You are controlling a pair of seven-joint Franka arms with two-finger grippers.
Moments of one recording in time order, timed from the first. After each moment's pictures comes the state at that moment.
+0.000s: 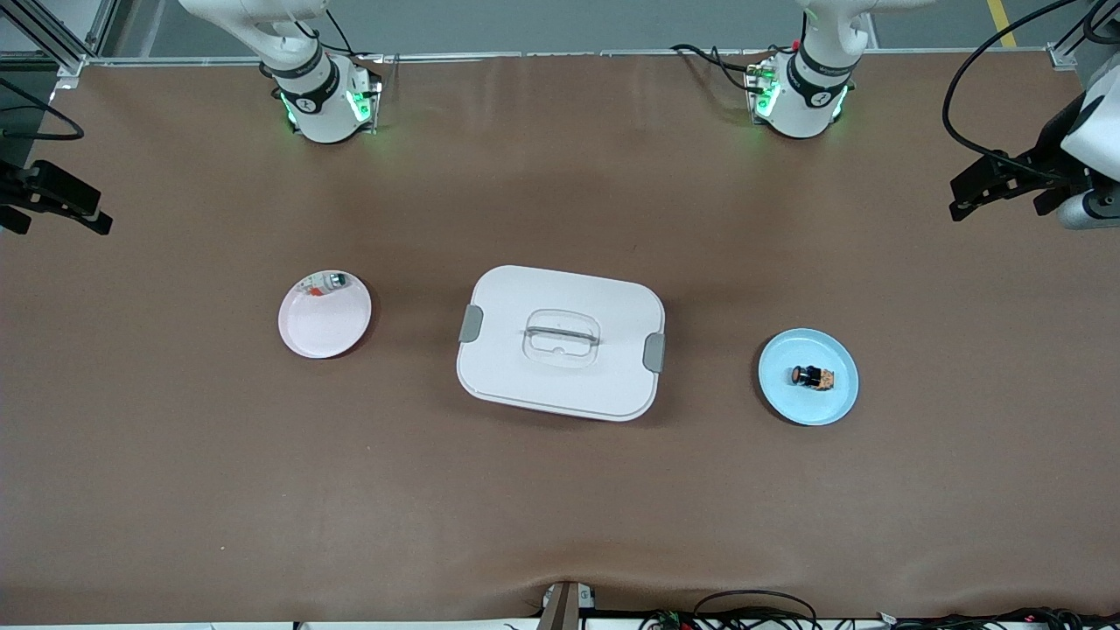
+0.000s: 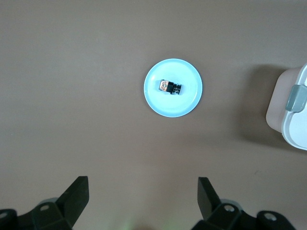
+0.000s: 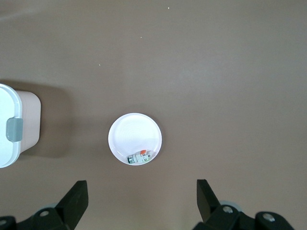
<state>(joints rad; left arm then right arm) 0.01 -0.02 -0.10 -1.52 0.03 1.49 -0.13 -0.02 0.03 -0.02 -1.41 0.02 1.46 -0.01</state>
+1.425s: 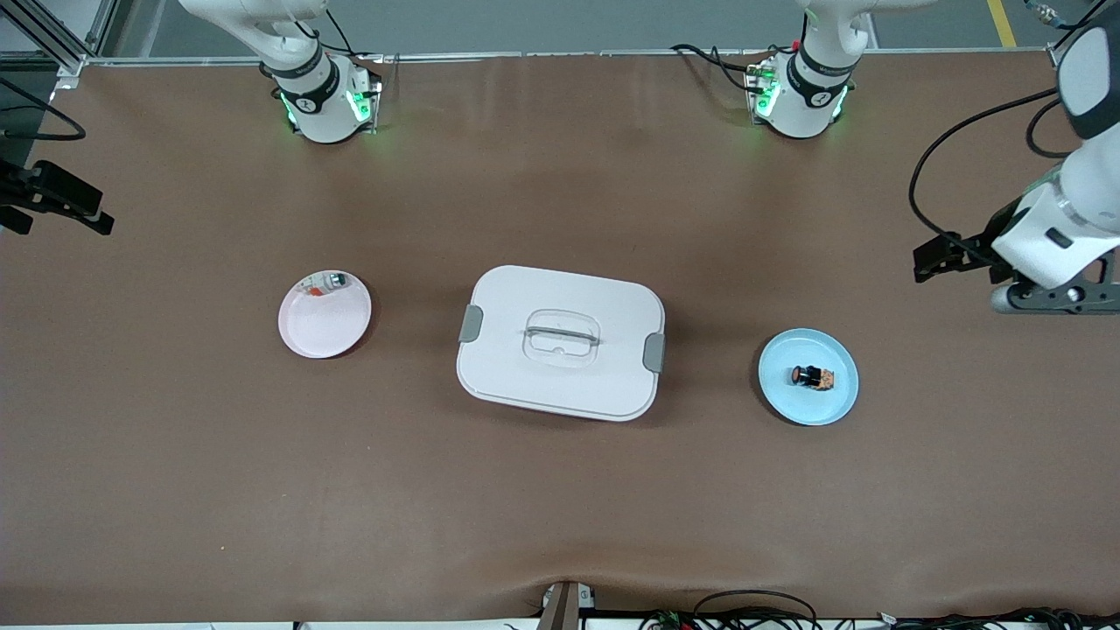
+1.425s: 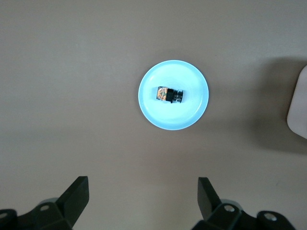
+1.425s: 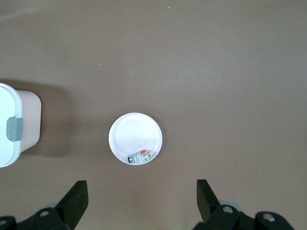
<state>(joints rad) 0.01 0.09 -0.09 -1.67 0.03 1.71 -0.04 -0.02 0.03 -0.02 -1.42 0.03 1.46 -0.01</state>
